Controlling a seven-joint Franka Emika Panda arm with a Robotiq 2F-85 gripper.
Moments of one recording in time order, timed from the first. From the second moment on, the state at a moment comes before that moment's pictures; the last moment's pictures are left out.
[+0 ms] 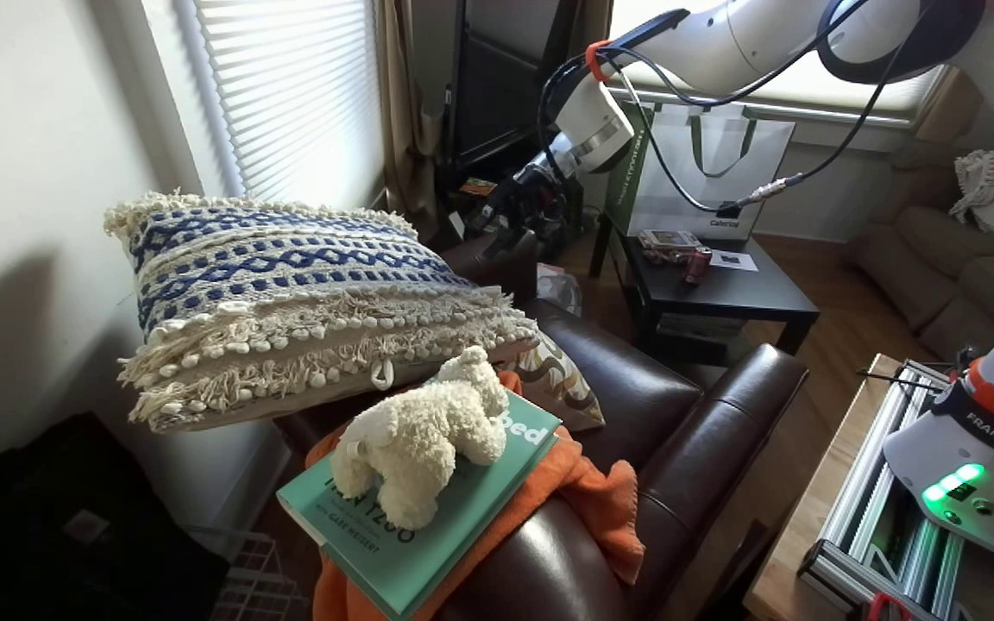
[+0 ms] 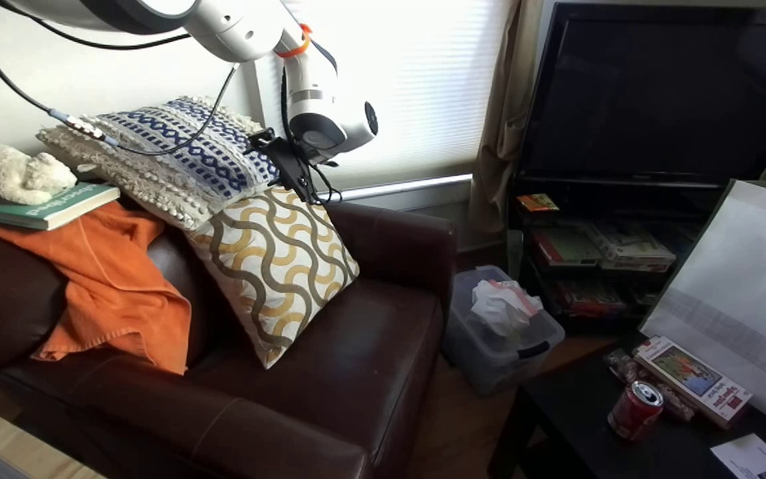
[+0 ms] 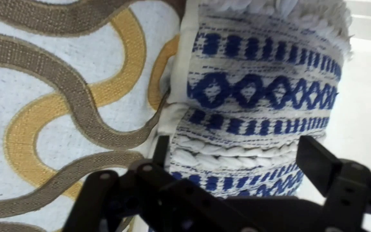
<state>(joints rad) -0.07 0.88 0.08 -1.43 1.12 1.88 -0.86</state>
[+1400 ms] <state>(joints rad) -0.07 1.20 0.22 -1.09 1.14 1.72 -0.65</state>
